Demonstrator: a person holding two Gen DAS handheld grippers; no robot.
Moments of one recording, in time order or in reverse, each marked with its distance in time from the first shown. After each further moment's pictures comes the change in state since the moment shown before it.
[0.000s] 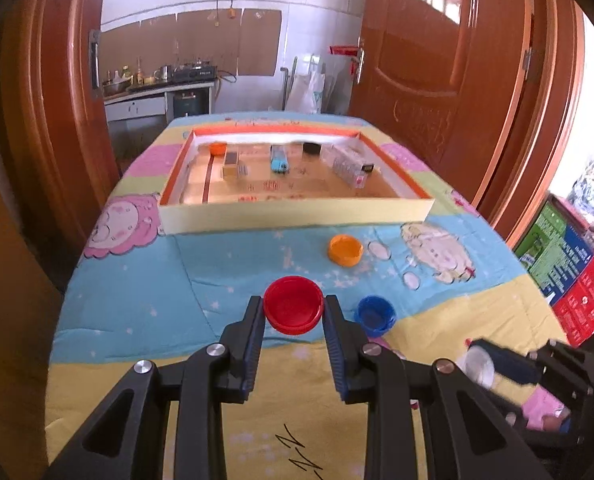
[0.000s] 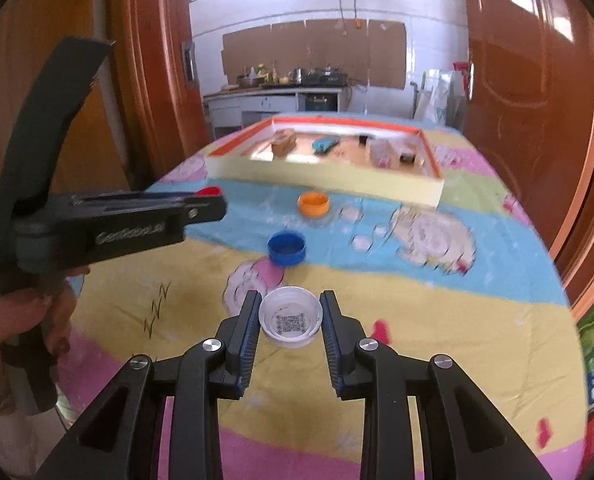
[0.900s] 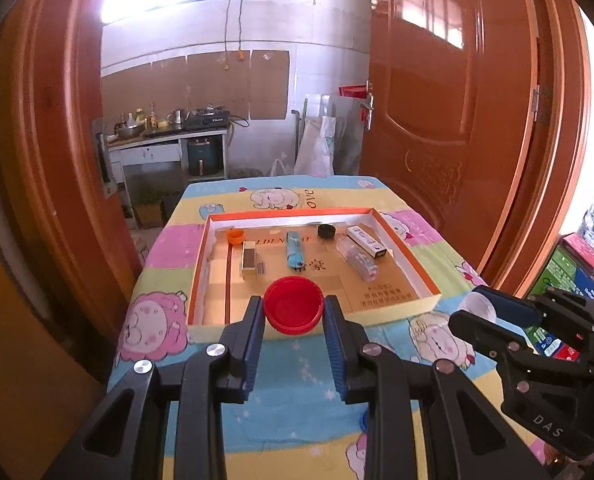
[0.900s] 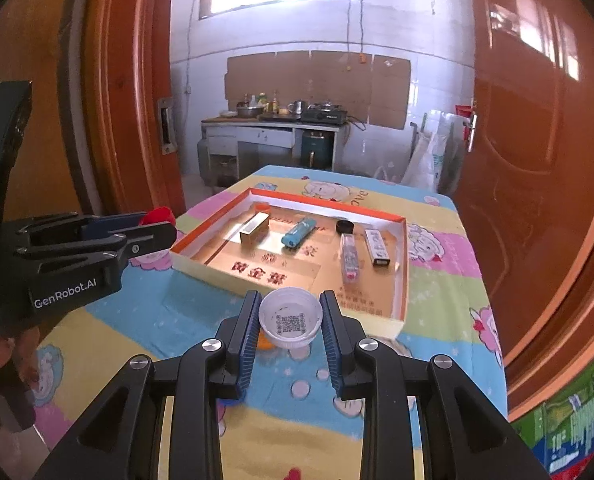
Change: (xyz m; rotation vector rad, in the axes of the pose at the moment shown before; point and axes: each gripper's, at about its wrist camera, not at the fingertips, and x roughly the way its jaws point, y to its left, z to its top) left arm -0.013 -0.002 0.086 0.024 -0.127 0.065; right arm 0.011 -0.038 0.114 -0.077 -0.080 -0.020
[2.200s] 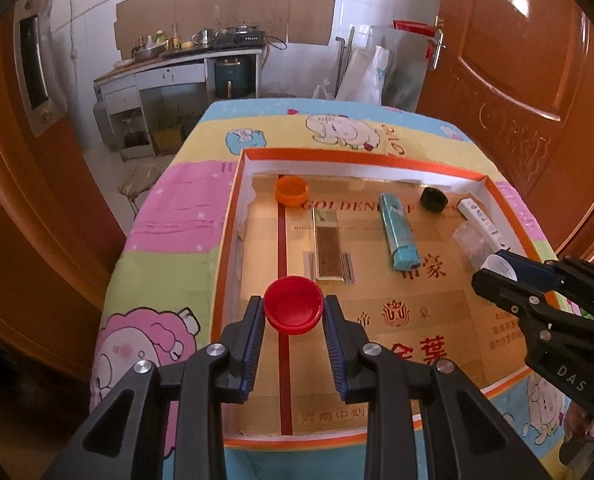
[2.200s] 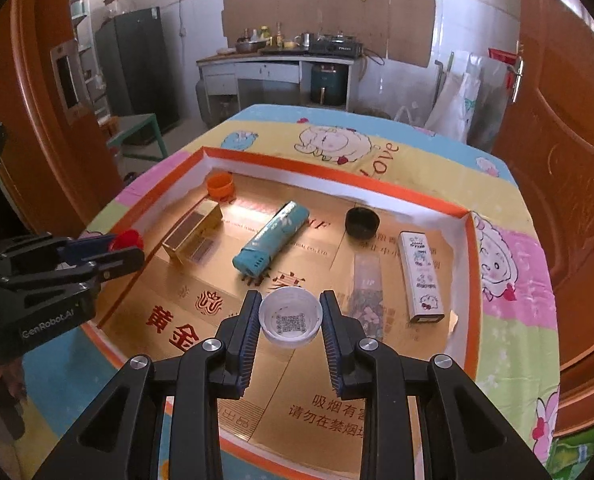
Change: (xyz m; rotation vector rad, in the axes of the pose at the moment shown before) left arm 0.167 0.070 0.020 -0.101 0.290 0.091; right arm 0.194 -0.040 0.054 0.009 0.257 0.063
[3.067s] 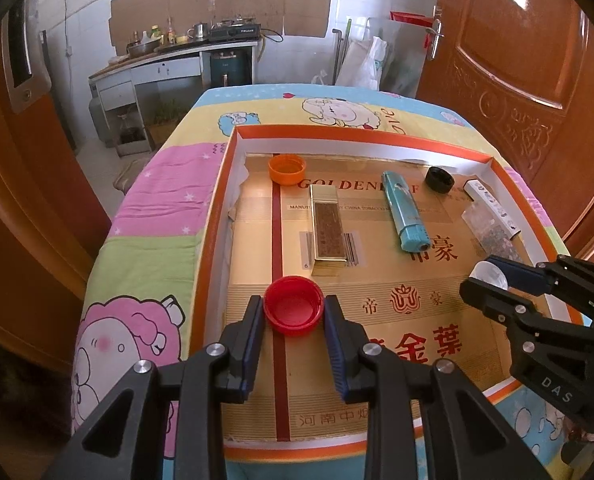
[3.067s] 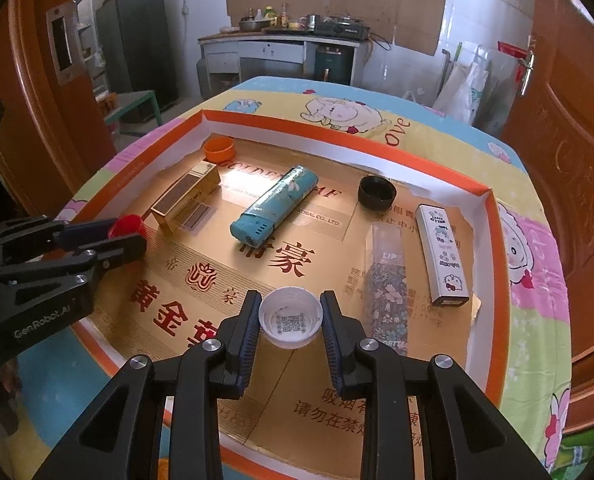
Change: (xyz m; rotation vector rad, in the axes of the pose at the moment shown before) left arm 0.018 -0.002 -0.007 0.013 0.014 -0.001; right arm 0.027 0.007 -0.010 -0.030 0.068 -0.015
